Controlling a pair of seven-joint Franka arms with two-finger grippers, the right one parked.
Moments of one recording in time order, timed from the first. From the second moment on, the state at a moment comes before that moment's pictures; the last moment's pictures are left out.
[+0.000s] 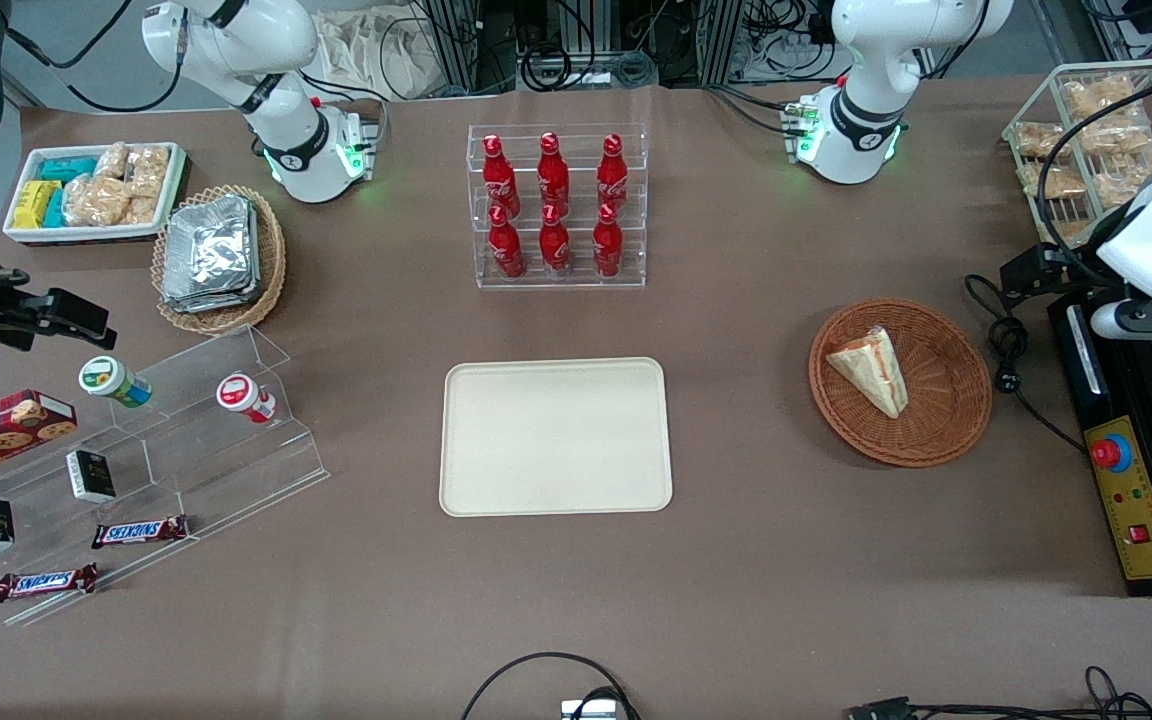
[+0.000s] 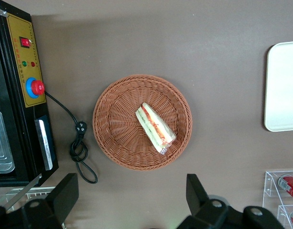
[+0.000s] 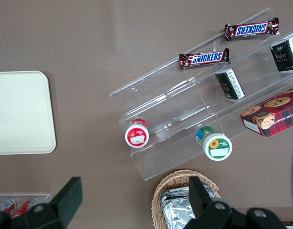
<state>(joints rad) 0.04 0.05 -0.11 -1.54 0.04 1.51 0.01</state>
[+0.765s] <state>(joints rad) 0.03 0.07 -0.12 -1.57 0.03 1.52 -0.21</state>
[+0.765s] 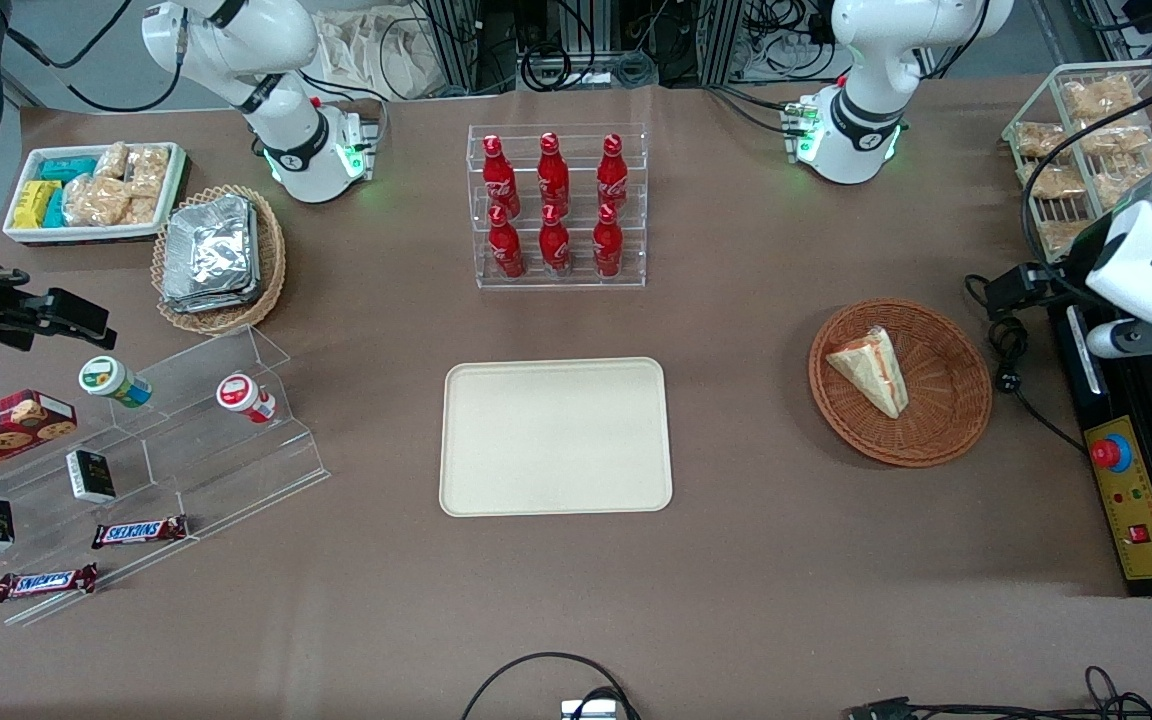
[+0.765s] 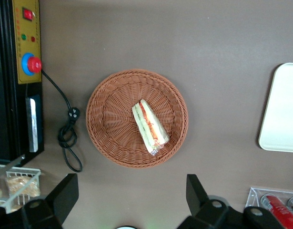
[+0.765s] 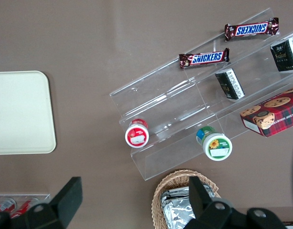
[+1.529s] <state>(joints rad) 0.03 0.03 -0.15 -1.98 0.00 1.93 -0.47</state>
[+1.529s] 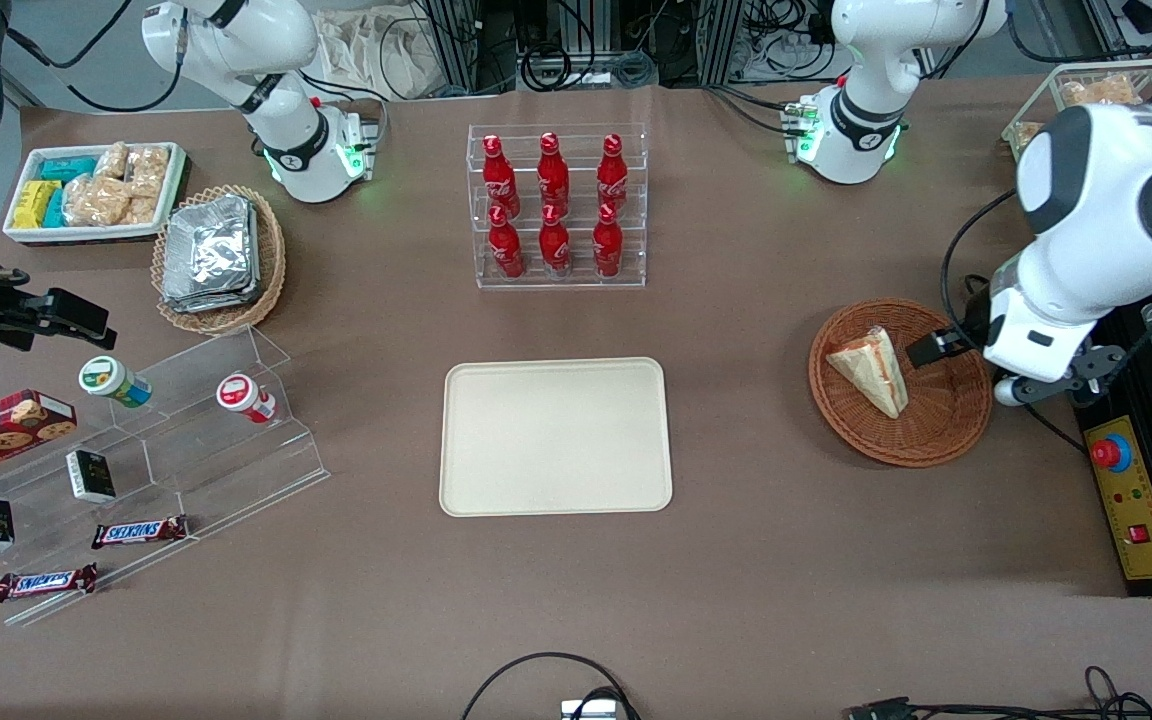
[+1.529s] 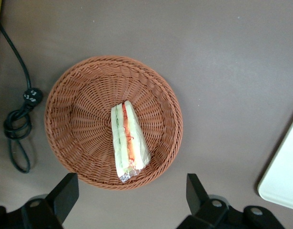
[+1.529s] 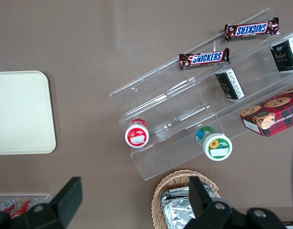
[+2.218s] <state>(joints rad) 0.03 -0.02 -0.15 -2.30 0.00 2.27 -0.55</state>
